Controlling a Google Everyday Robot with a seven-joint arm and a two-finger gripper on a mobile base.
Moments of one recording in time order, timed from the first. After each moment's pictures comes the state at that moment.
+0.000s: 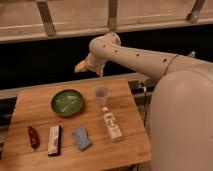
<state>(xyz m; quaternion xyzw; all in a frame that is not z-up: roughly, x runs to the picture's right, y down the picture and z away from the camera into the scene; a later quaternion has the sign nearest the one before) -0.091 -0.086 0.786 -0.25 -0.01 0.73 0.64</state>
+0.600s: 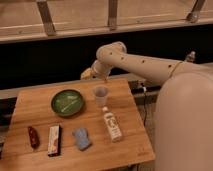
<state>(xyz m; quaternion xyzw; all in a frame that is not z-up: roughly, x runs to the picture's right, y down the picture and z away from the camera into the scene) -0.071 -0.054 0.810 -0.26 0.00 0.70 0.67</state>
